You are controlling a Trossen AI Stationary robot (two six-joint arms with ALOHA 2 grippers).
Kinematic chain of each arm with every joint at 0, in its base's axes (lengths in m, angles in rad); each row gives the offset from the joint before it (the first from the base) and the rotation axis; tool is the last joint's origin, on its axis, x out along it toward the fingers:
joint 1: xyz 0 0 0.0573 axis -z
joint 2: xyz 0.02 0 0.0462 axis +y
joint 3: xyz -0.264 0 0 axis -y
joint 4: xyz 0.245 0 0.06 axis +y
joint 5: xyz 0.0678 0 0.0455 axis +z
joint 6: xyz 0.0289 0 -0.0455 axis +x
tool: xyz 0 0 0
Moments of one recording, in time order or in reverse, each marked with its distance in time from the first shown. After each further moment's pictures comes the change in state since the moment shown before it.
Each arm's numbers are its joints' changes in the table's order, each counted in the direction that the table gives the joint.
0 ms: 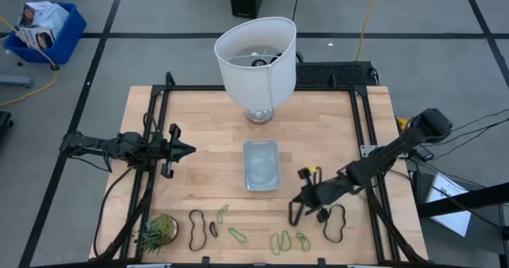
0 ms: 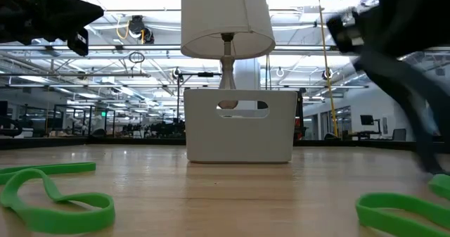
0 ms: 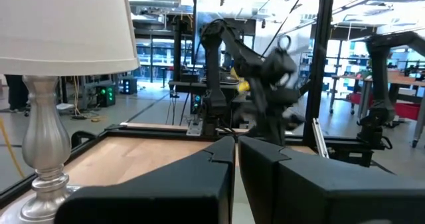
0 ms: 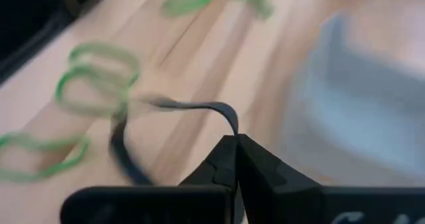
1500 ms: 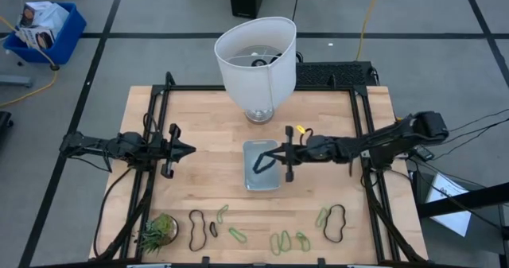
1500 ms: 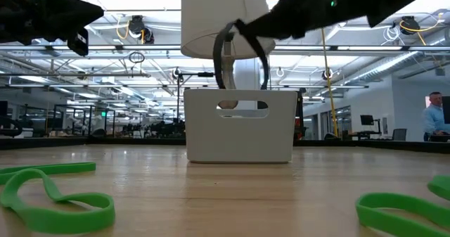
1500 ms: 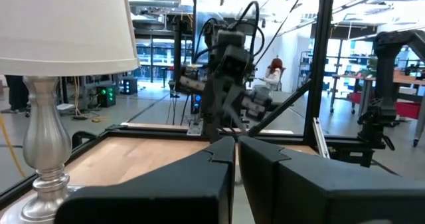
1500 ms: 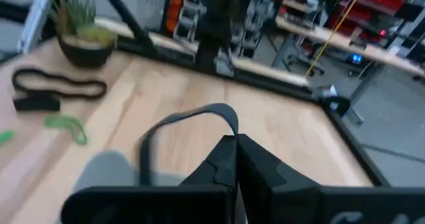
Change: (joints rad) left arm 0.000 0.000 0.000 0.001 0.000 0.004; right arm 0.436 0.090 0.003 -0.563 0.068 -0.219
